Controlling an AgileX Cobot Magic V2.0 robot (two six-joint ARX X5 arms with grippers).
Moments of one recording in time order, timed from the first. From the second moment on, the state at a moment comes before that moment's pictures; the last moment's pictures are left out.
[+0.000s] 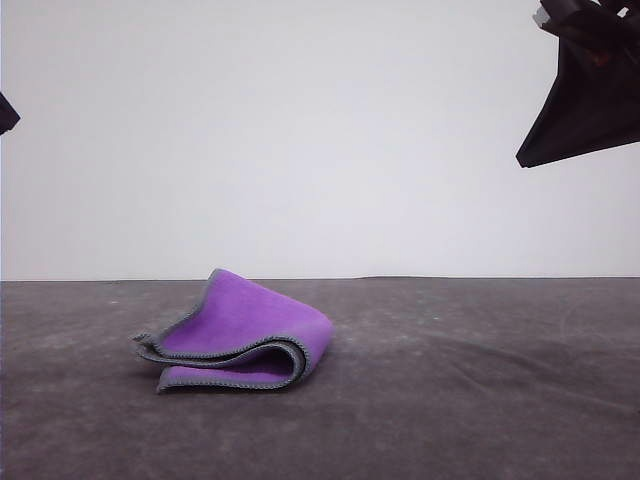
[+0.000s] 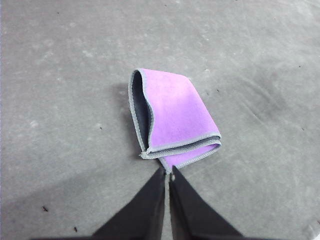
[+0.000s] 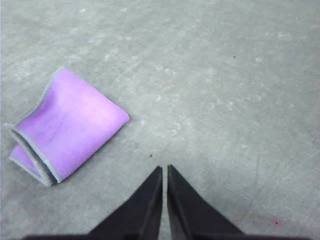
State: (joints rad) left_arx -0.35 0.58 0.61 -0.59 0.28 -0.10; right_arx 0.53 0.81 0.51 -0.17 -0.05 0.11
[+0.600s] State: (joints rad) left_arx -0.06 0.24 0.22 -0.18 0.23 -0.05; right_arx 0.53 0.81 0.51 -0.17 -0.05 0.11
